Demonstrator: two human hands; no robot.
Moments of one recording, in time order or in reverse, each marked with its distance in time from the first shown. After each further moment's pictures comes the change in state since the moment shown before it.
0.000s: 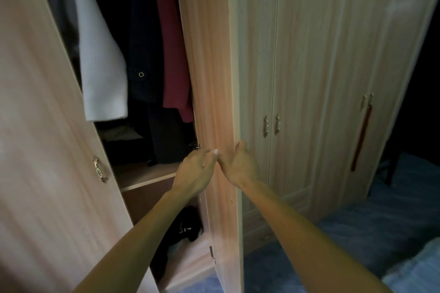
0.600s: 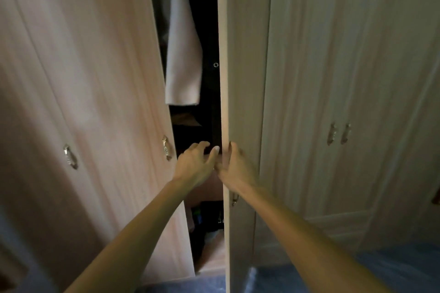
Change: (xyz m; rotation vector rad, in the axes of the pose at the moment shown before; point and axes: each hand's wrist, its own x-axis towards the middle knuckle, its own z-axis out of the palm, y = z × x) left_hand -0.031 -0.106 -0.109 0.278 0.166 -0.218; right_hand -0.032 -0.102 0.126 0.006 -0.208 -0.340
